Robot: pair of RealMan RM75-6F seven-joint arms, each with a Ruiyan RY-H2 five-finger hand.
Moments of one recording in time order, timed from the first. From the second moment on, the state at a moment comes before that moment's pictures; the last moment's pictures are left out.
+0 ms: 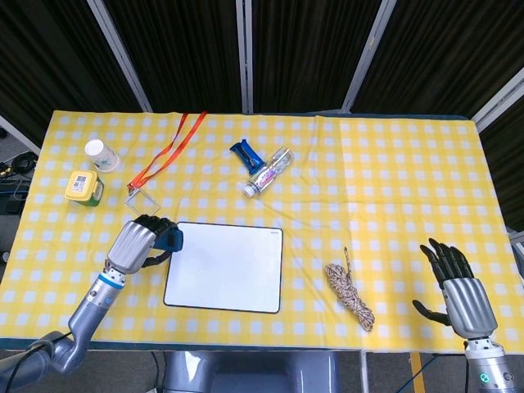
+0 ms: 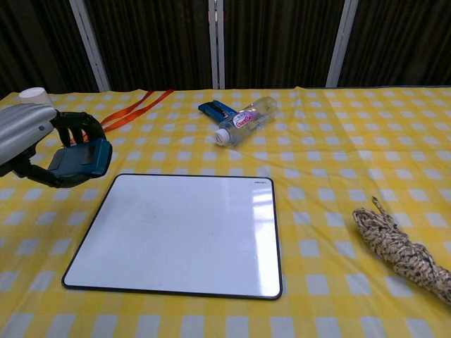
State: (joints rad) left arm -0.51 -1.66 0.01 -1.03 1.61 1.40 -0.11; right arm 0.09 -1.19 0.01 -1.58 -1.62 1.50 0.07
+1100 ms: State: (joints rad) left arm -0.35 -1.61 0.05 -1.02 1.55 1.37 -0.17; right arm 0.08 -1.22 -0.01 -1.57 -1.63 1.48 0.00
